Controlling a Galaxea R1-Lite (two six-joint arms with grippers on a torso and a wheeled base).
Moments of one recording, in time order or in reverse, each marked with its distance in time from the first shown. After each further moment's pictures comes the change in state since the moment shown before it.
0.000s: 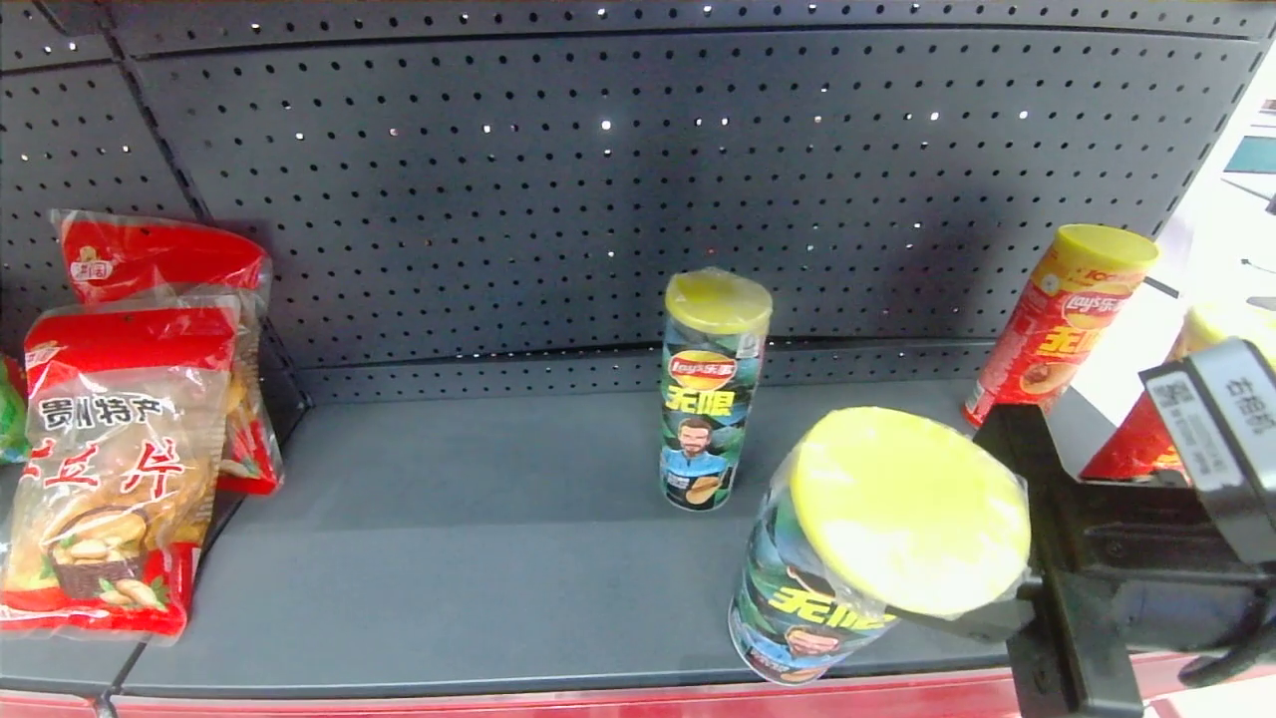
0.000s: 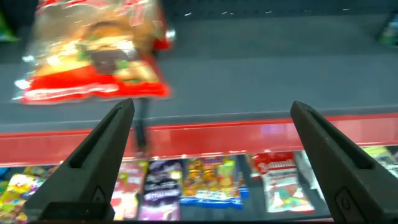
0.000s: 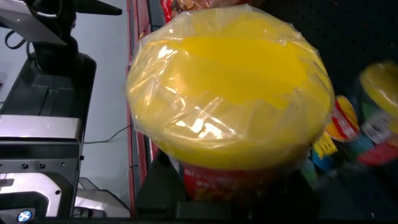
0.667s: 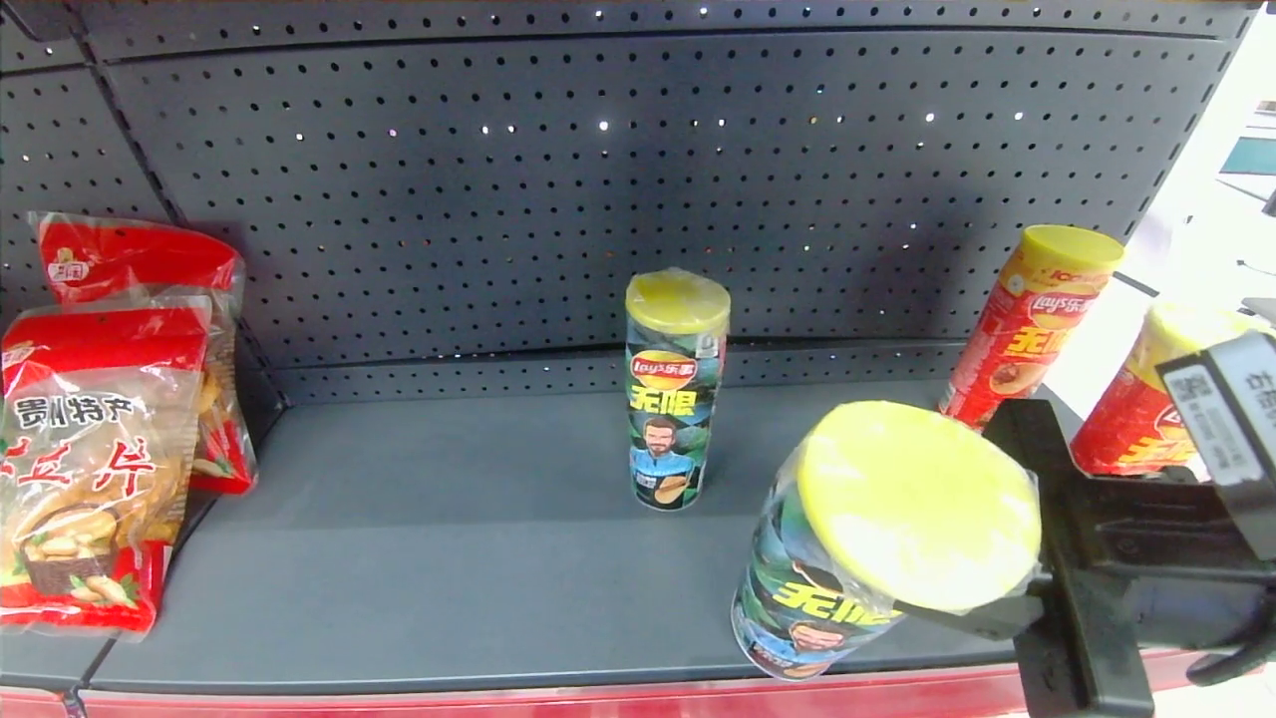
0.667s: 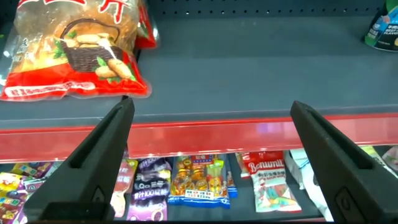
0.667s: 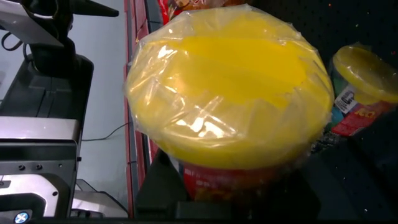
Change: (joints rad) left arm -0.001 0.000 0.000 0.002 0.000 -0.014; right arm 0.002 -0.006 -0.002 0.000 0.002 0.000
